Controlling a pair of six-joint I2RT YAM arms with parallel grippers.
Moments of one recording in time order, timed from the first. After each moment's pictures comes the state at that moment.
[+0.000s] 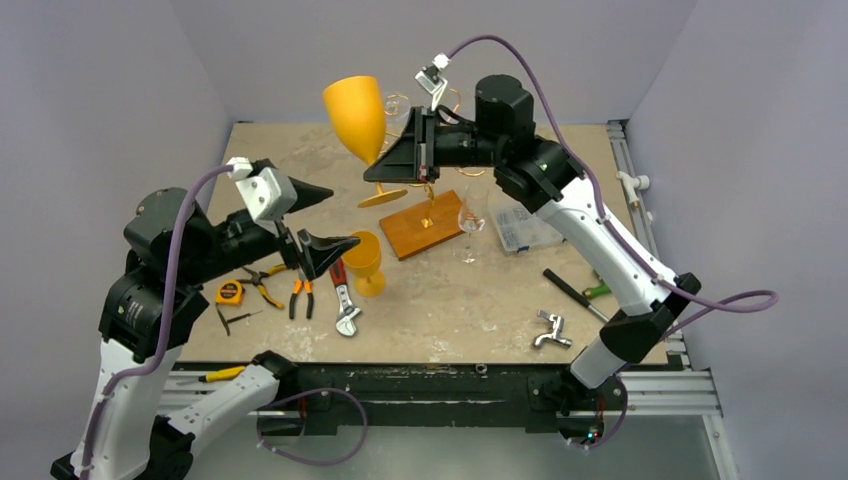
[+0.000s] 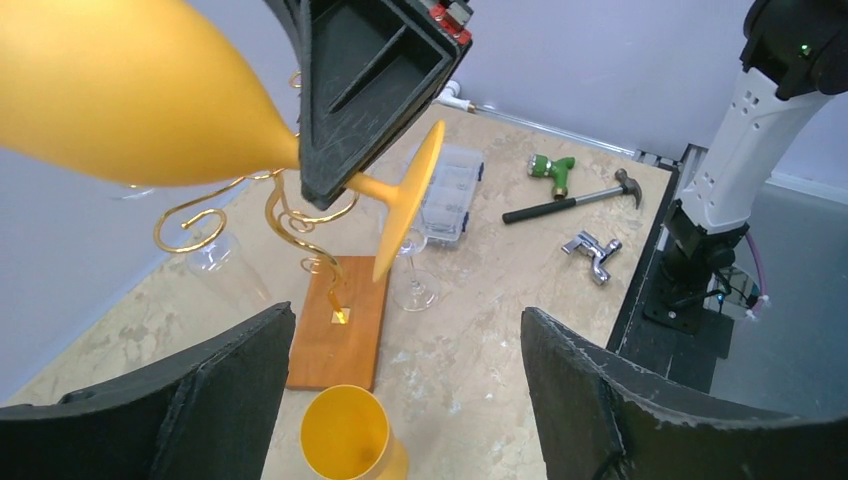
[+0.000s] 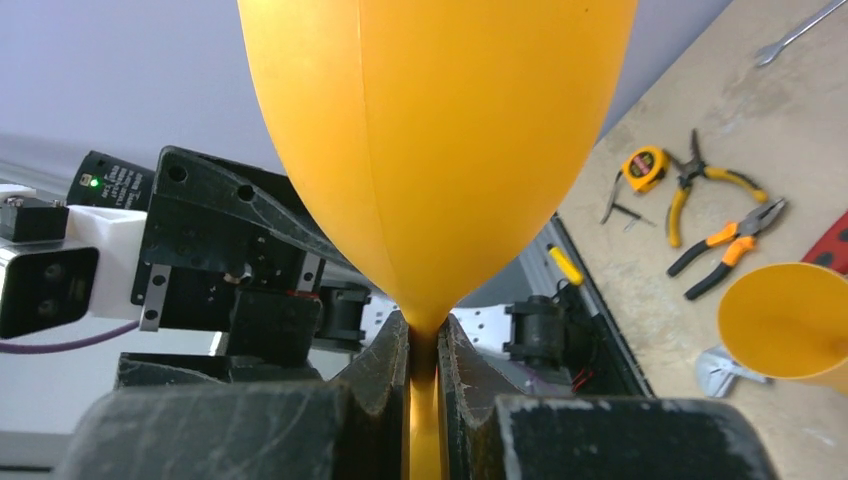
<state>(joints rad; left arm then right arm) -0.49 0.85 1.52 -0.75 0.54 0.12 0.74 1.62 1.93 -0.44 -0.71 0.92</state>
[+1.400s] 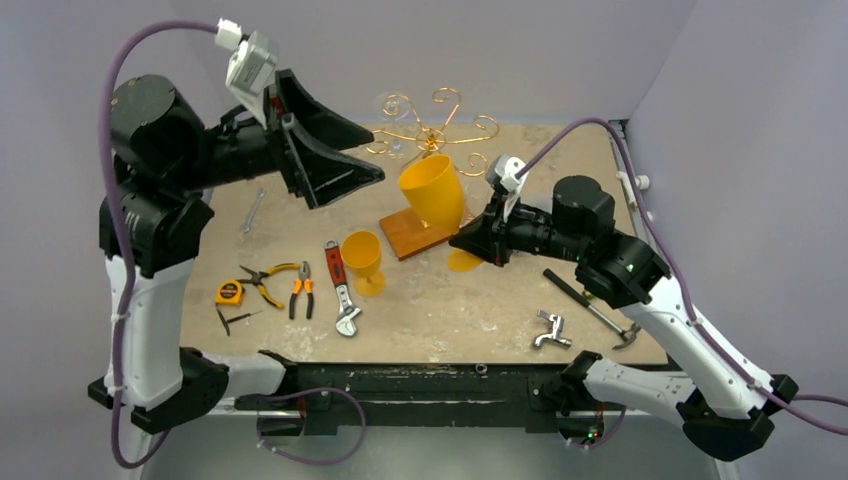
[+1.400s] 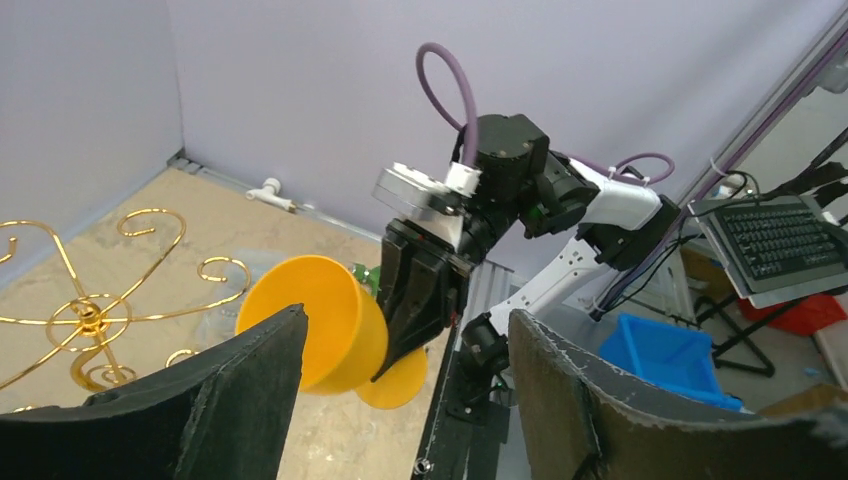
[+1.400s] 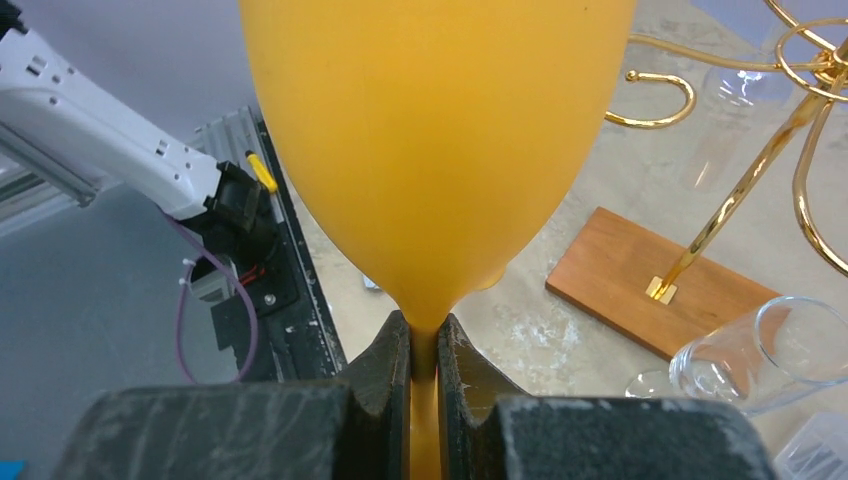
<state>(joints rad) -0.45 1.25 2.13 -0.75 0.83 -0.33 0.75 1.01 1.30 -0.54 -0.40 0.09</state>
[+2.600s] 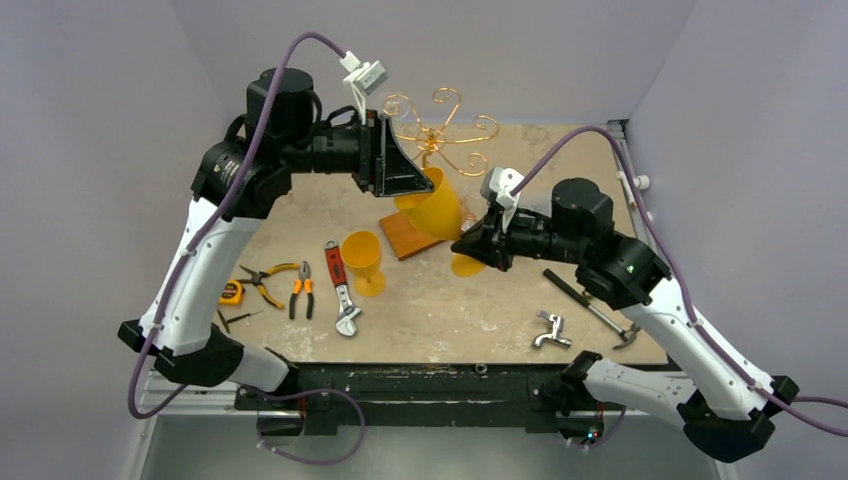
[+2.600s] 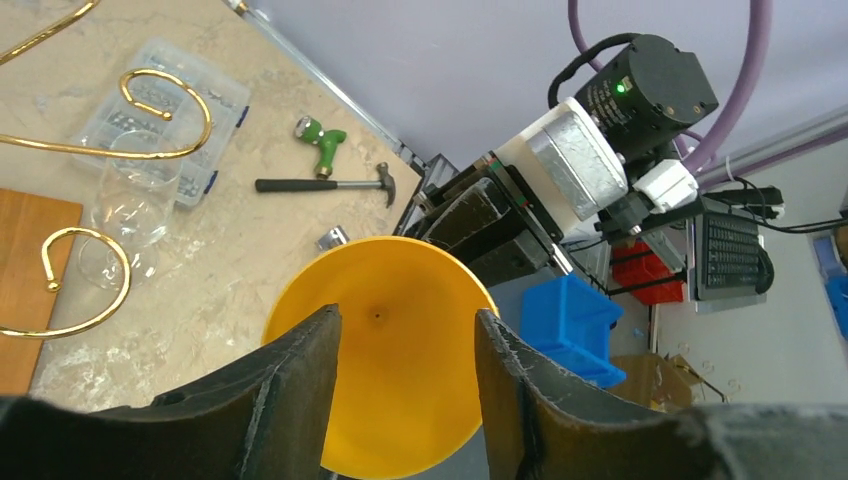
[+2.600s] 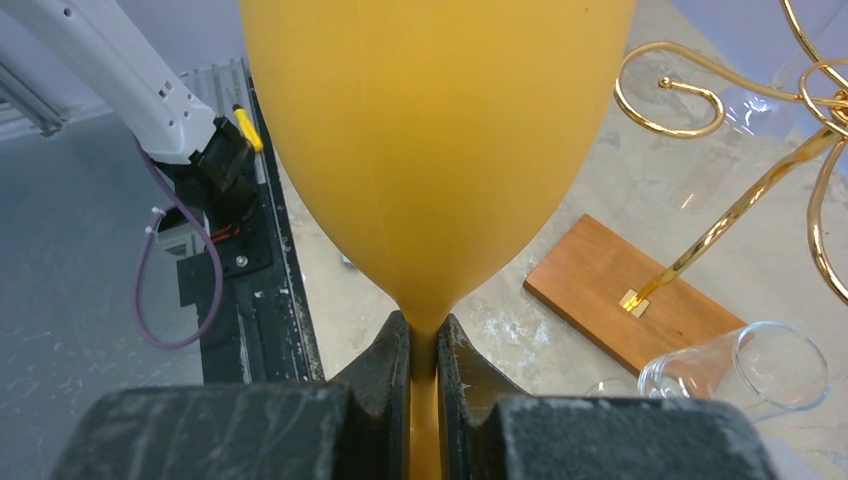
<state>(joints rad) -0.58 1.45 2.06 -0.91 0.76 -0.46 0.75 0.98 1.26 -0.56 -0.46 -0.09</state>
